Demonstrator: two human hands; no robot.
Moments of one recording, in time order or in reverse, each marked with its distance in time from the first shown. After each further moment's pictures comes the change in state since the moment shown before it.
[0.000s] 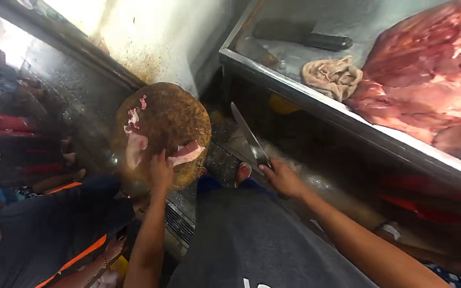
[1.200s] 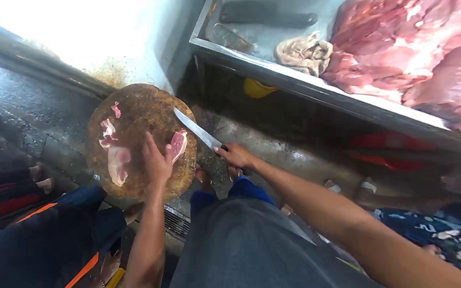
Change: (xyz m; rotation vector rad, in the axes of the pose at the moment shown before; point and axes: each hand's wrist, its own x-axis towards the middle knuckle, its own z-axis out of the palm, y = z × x) left_hand 0.039 0.052 -0.028 -0.269 0.087 0.211; right_hand 0.088 -0.068 0.067 -0.042 -0.128 0.069
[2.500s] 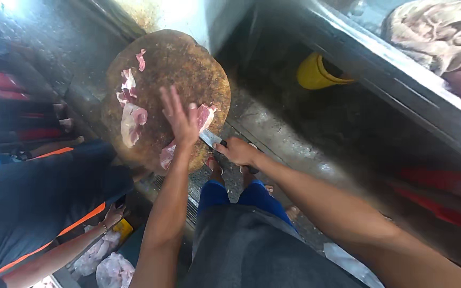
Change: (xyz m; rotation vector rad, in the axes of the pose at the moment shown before) left_hand 0.031 0.000 0.052 -0.121 0.352 -0.020; right_hand 0.041 -0.036 0.048 -0.245 -0.292 -0.041
